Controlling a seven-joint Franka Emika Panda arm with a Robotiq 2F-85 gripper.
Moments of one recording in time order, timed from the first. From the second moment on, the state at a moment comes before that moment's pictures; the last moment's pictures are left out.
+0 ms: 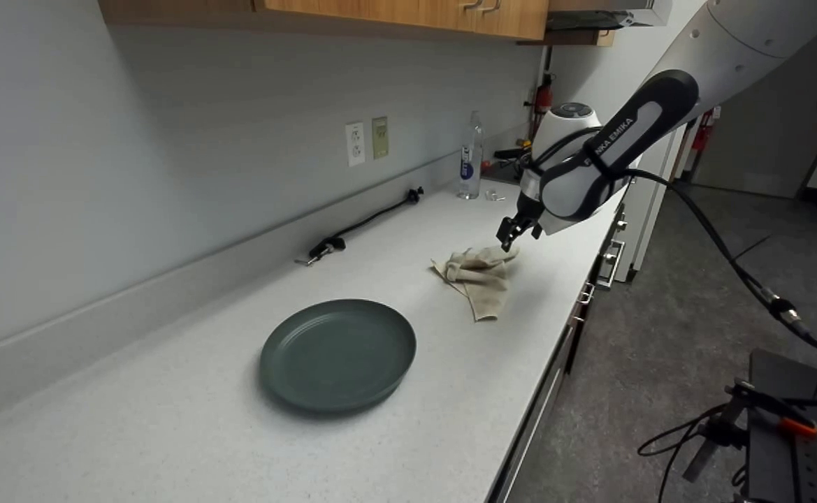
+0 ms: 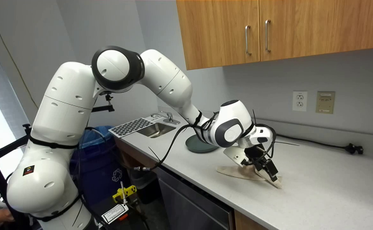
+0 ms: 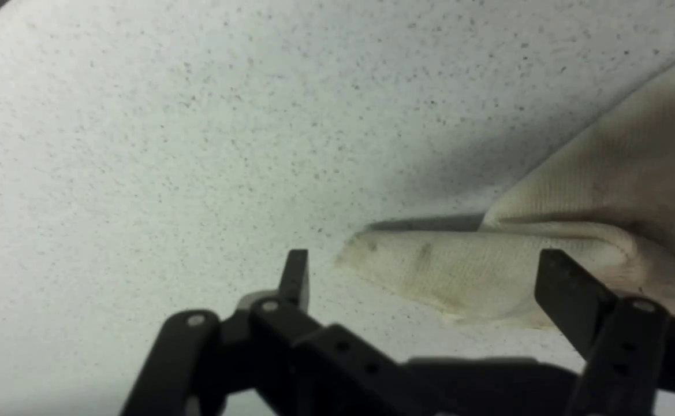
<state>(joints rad) -0.02 0.61 -0.30 -1.93 -0.11 2.85 0.22</state>
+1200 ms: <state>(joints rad) -0.01 0.74 -0.30 -1.81 -0.02 2.85 0.42</state>
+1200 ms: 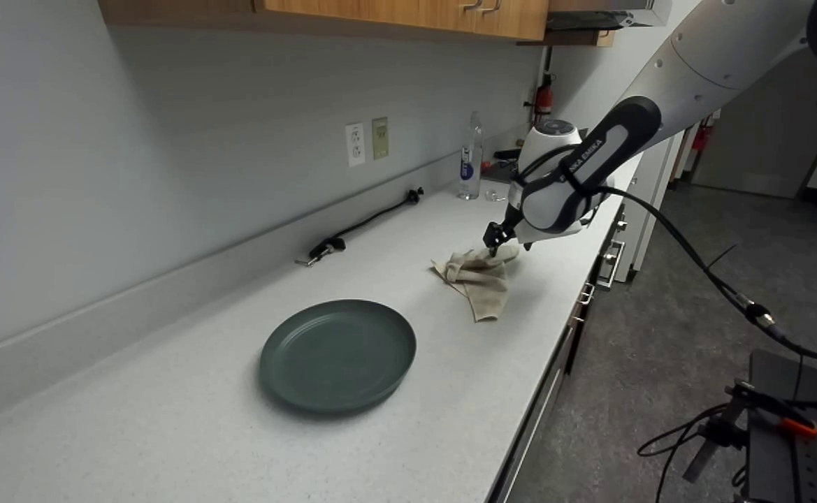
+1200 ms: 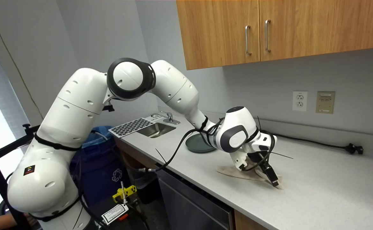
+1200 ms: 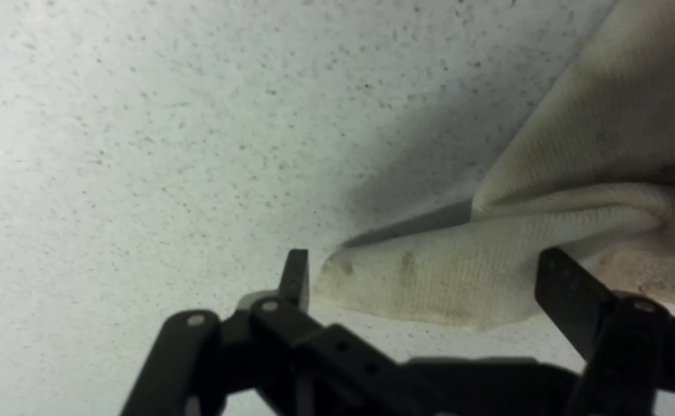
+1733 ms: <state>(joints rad) -0.01 0.78 -0.31 -1.76 -0.02 2.85 0.46</state>
